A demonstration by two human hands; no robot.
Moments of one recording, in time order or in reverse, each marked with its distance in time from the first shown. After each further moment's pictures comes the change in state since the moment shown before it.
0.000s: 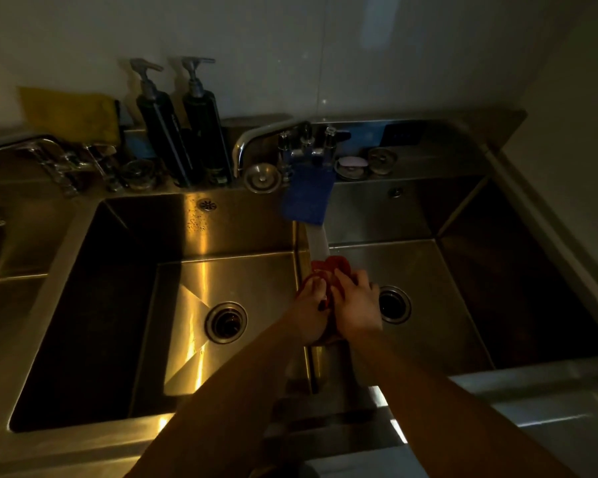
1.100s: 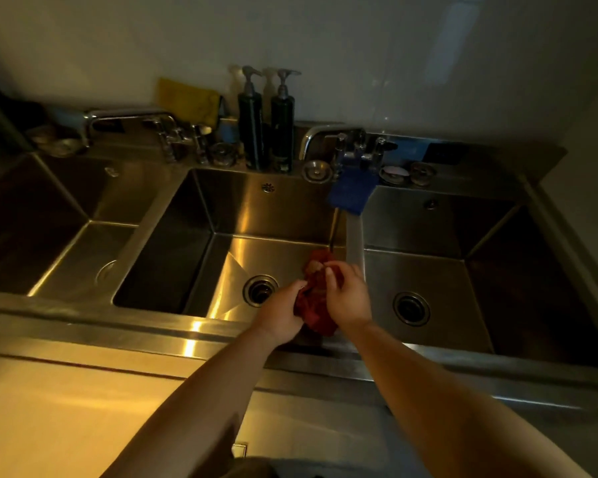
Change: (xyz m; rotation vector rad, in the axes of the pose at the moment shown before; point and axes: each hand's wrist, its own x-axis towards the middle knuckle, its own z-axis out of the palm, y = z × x) left_hand -0.155 -0.014 -0.005 0.024 0.380 -0.088; right_hand -0.100 -0.049 -0.003 0.494 0.013 -0.261
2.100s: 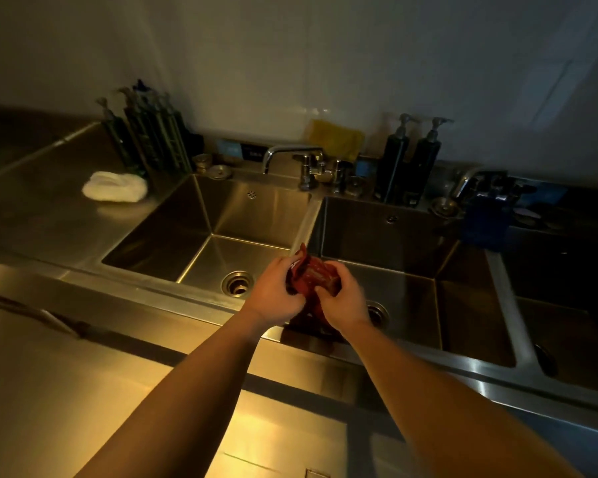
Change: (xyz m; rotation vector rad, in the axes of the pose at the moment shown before) left_hand -0.110 -0.163 -0.264 -0.118 0.309 0.035; right_hand -0.071 -0.200 0.238 0.143 -0.262 -0.065
